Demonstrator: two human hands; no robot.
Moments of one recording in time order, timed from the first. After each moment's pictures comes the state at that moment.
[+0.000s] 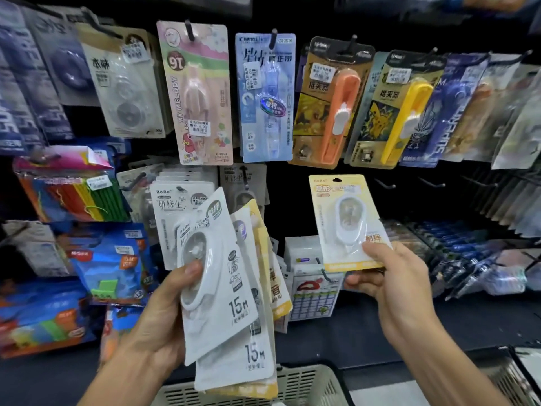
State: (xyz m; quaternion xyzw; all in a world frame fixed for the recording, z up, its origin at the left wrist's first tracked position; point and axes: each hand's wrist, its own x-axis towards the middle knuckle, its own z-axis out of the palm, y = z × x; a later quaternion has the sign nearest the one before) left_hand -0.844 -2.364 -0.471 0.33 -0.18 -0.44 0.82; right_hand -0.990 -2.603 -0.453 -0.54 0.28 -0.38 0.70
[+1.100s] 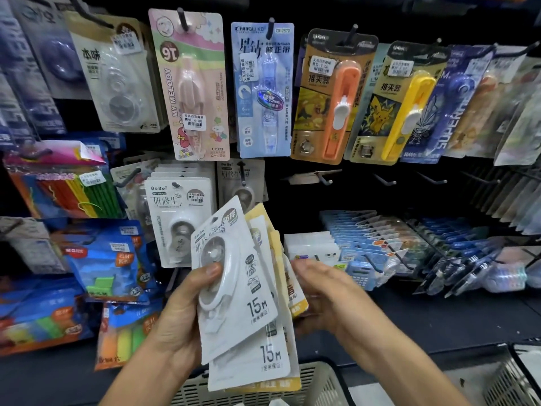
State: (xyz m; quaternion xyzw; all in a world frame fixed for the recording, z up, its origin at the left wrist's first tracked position) left_hand -0.857 -2.384 -0.477 0.33 -0.12 -0.45 0.82; right_hand -0.978 -2.560 -0.464 -0.63 0.21 -0.08 0.74
